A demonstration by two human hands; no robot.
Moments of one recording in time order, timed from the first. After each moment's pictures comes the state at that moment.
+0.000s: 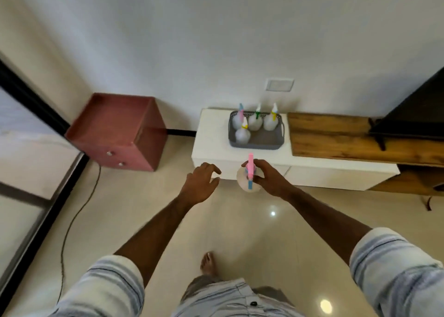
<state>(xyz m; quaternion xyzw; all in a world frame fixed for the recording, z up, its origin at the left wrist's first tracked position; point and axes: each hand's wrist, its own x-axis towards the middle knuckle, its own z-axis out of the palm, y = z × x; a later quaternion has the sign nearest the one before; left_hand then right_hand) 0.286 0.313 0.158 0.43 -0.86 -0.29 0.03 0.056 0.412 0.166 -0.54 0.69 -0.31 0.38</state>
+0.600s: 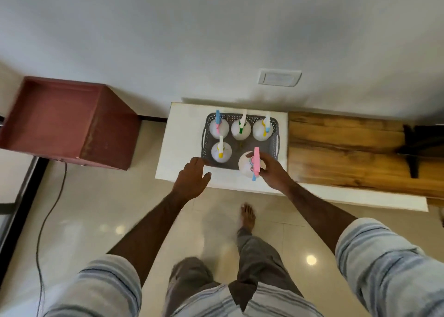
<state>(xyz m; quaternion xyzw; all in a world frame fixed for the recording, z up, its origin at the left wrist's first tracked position) 0.024 0.075 0.034 0.51 -0.79 -0.33 -0.08 -0.228 0.164 0.016 -0.44 0.72 -0.27 0.46</state>
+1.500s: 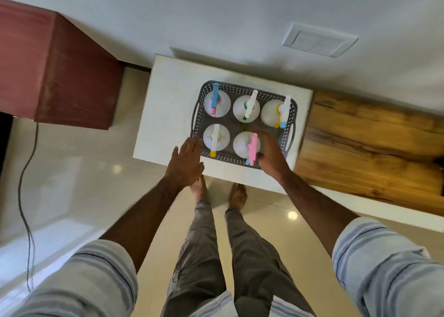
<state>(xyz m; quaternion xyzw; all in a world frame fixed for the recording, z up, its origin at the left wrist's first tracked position) -0.013 0.013 -0.084 0.49 -0.79 -0.30 -0.23 -0.265 0.076 -0.085 -0.43 0.74 -0.19 0.47</state>
